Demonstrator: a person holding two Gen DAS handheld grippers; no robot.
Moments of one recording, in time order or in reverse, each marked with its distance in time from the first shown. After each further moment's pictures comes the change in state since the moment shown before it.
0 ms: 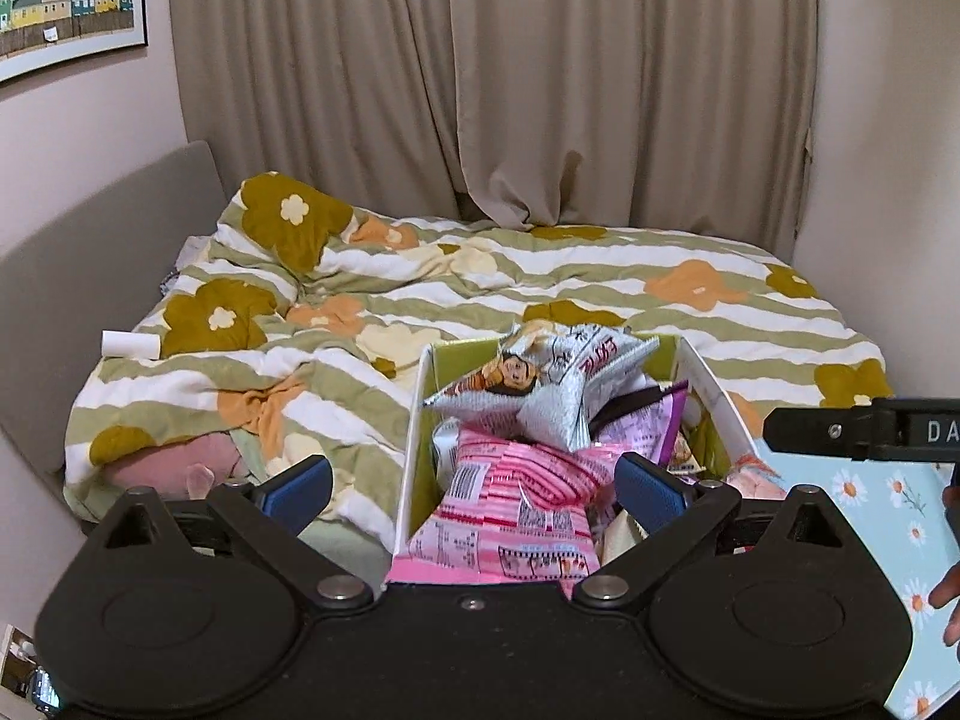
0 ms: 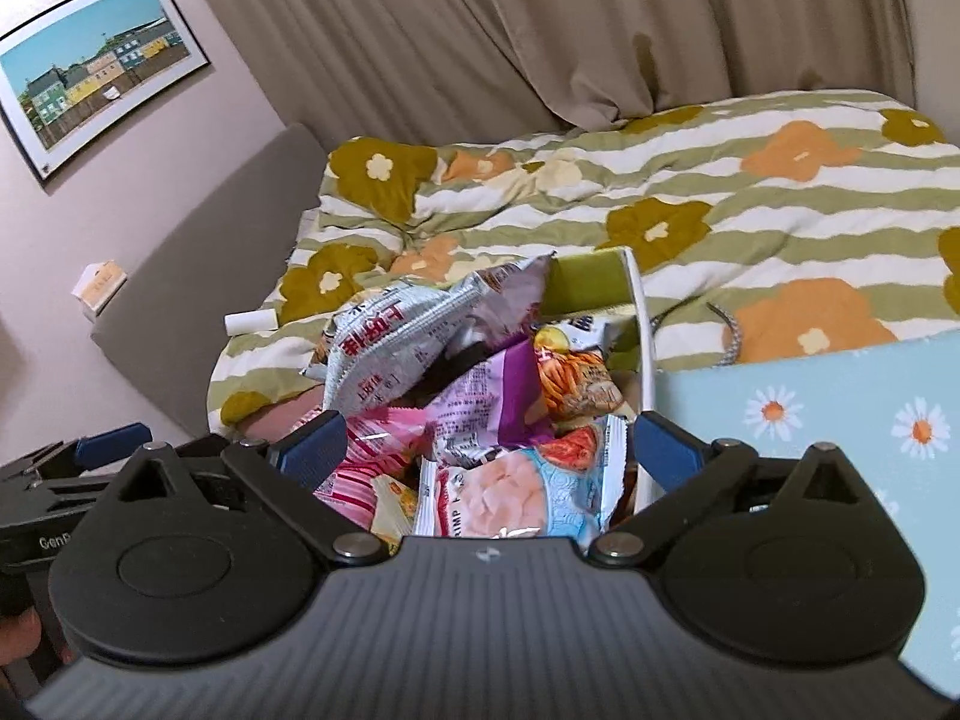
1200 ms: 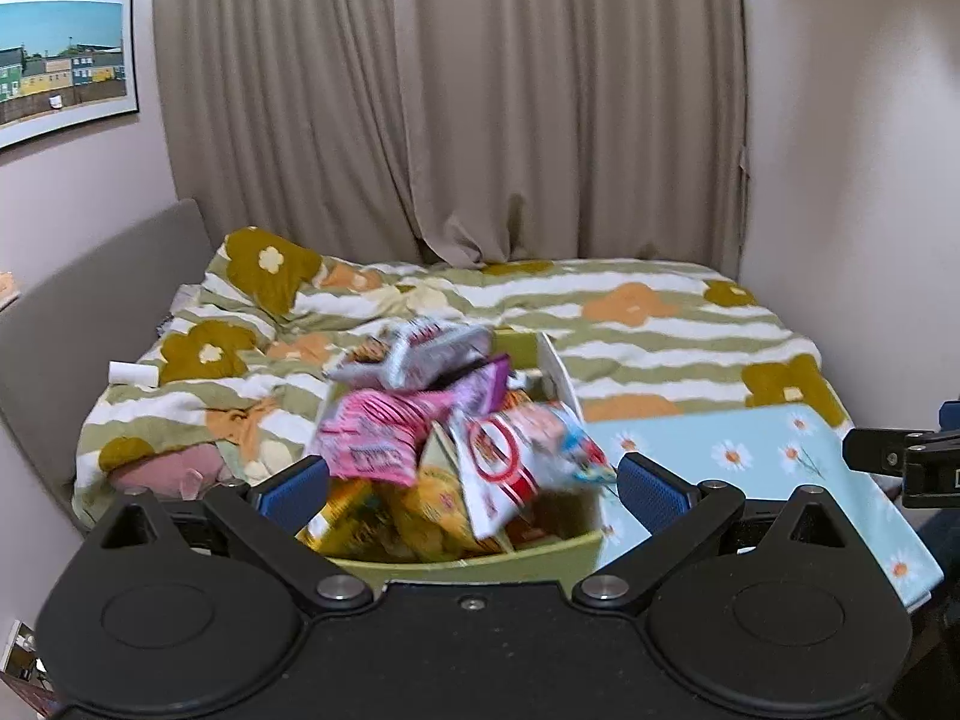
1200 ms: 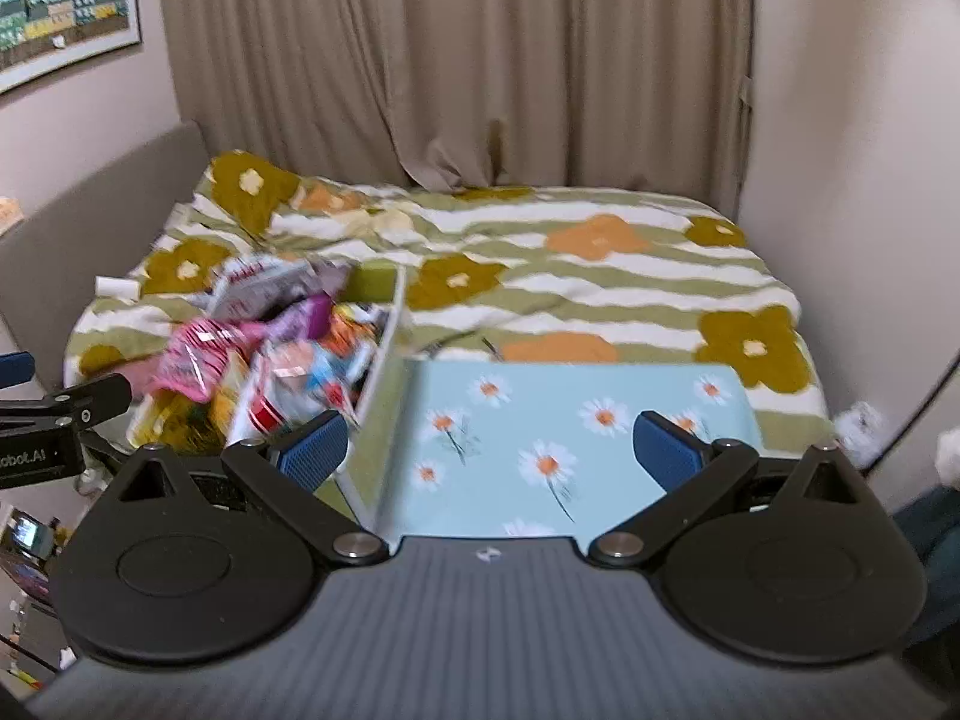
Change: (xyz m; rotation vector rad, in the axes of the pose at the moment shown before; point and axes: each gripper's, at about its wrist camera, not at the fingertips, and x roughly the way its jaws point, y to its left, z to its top) left arm -0.134 -0.111 -0.064 0.055 -0.101 -0.011; right arm -0.204 -0.032 -0.078 -0.182 -0.112 -0.386
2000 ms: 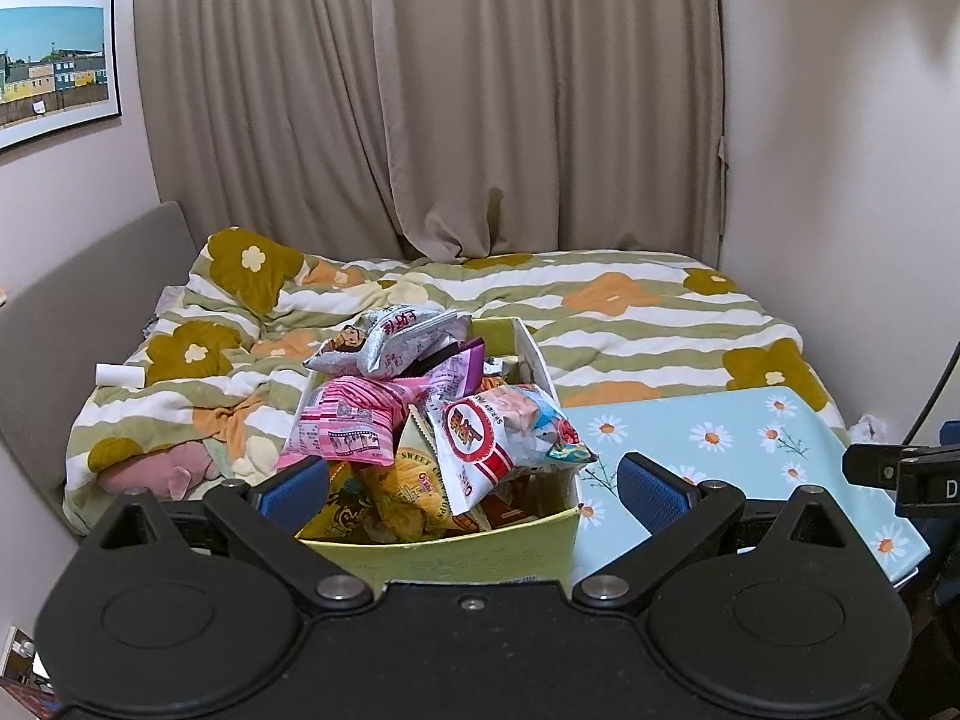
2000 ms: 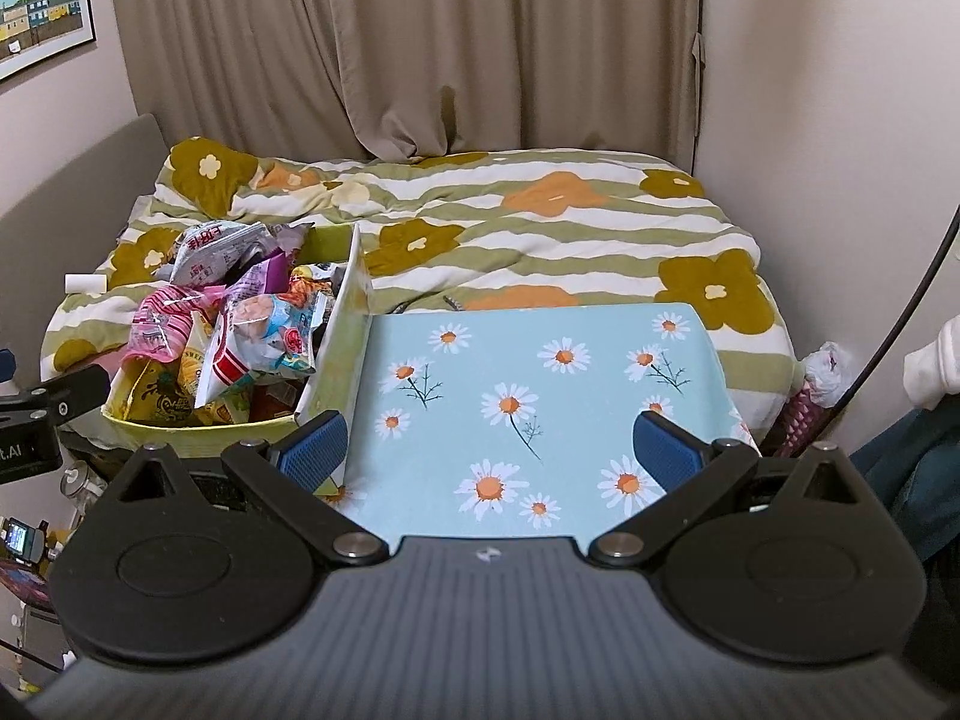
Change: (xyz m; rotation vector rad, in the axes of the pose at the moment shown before) left arm -0.009 -0.010 -0.010 0.024 0.002 -0.027; right arm -0.007 -0.018 -0.023 0.062 0.042 -0.047
